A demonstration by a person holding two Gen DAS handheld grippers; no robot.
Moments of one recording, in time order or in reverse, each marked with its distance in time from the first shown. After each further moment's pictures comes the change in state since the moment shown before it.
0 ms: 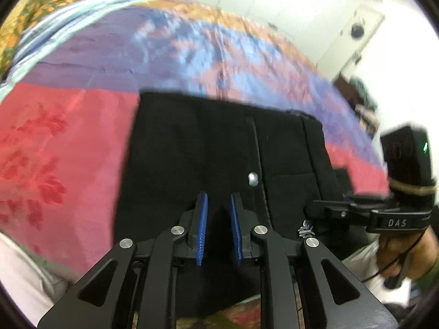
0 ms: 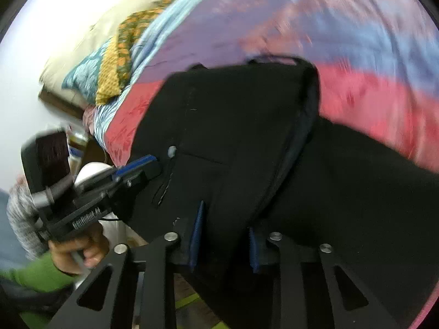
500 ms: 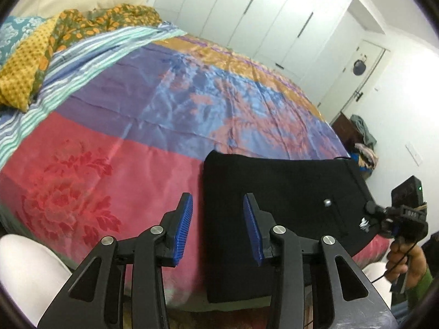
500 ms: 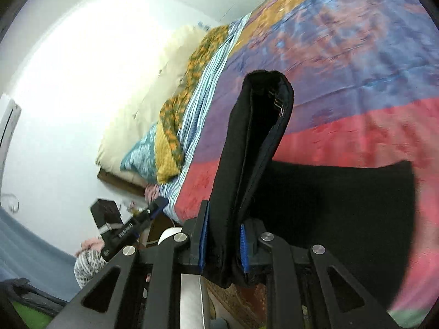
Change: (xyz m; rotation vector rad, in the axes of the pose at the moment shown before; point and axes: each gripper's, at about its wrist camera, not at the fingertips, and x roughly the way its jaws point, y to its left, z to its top) left arm -0.068 0.005 0.019 -0.037 -0.135 0.015; right arm -0.137 -0.060 -0.032 0.281 -0.322 0.278
